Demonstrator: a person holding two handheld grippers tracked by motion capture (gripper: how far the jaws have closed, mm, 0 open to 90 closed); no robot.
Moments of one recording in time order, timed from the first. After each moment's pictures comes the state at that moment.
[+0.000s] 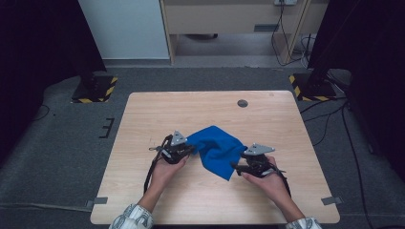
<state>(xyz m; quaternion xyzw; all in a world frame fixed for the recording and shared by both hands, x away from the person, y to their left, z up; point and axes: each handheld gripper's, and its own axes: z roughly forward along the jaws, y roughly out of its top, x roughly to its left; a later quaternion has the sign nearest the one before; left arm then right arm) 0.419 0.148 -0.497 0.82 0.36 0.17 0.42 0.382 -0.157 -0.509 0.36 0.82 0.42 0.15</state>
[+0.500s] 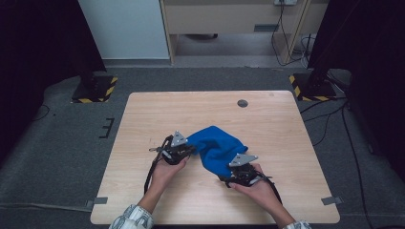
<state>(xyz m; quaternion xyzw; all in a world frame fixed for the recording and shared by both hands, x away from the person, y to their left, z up) 0.415 0.146 -0.495 0.82 0.35 0.17 0.42 0.365 -0.122 -0.530 0.30 0.86 0.40 0.10</state>
